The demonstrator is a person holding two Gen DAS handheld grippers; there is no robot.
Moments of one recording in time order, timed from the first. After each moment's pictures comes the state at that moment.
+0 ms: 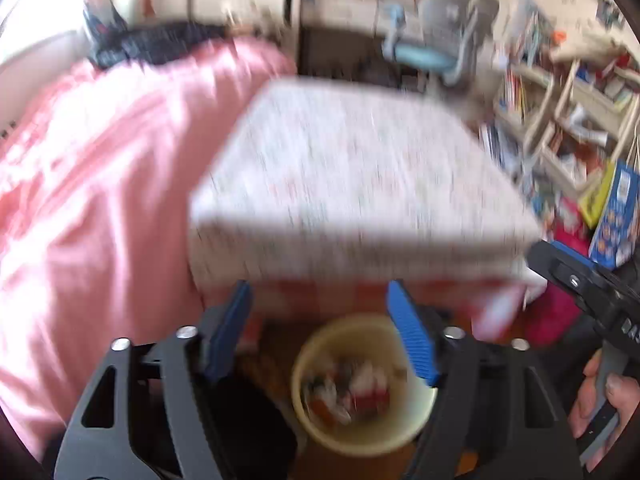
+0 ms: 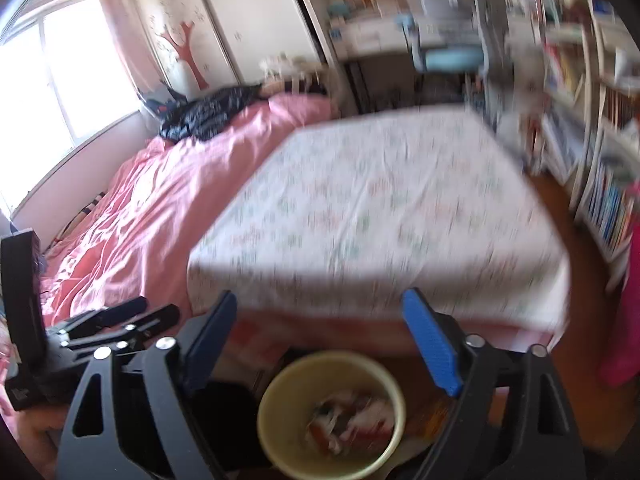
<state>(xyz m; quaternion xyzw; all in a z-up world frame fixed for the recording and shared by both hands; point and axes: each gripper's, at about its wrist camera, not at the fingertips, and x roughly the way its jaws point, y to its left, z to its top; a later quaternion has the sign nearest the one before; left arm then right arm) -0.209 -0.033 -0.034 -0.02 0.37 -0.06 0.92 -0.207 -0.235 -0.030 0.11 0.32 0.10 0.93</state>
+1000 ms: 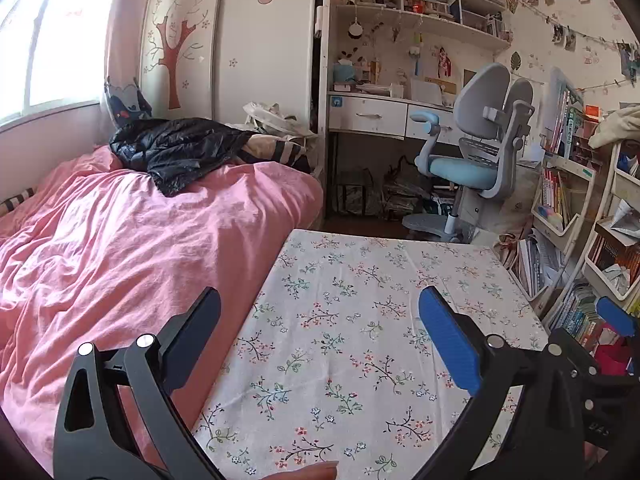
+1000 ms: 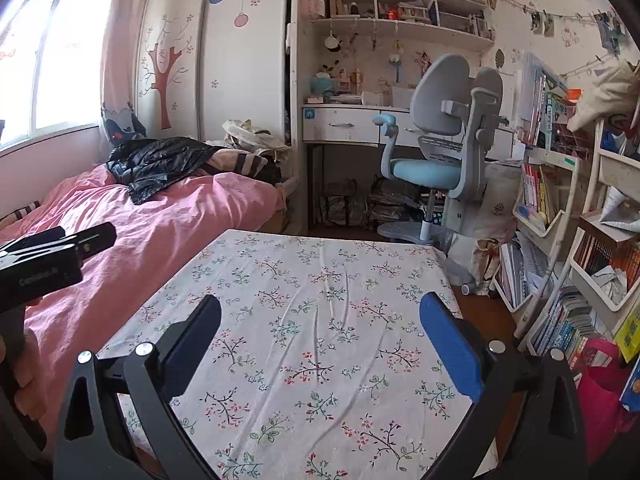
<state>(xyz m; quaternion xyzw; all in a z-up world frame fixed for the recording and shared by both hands) -0.023 -0.058 0.041 -0.02 0.23 -0.01 0.97 -0.079 -0.250 0.016 0.01 0.21 0.00 0.98</state>
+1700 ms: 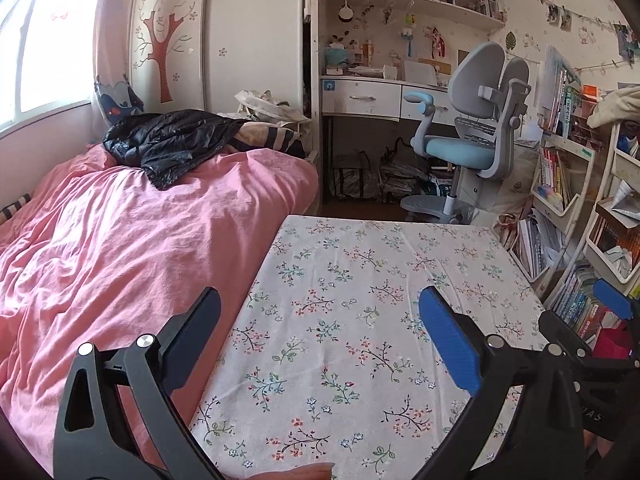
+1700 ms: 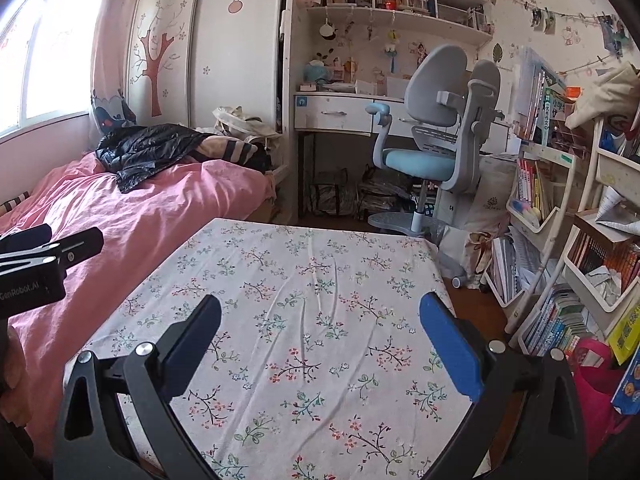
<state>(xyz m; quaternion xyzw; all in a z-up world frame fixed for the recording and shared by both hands) -0.019 -0.072 0.036 0.00 0.25 -0.01 0.97 -0.069 -0.252 0.015 -0.01 0.23 -0.01 0.97</state>
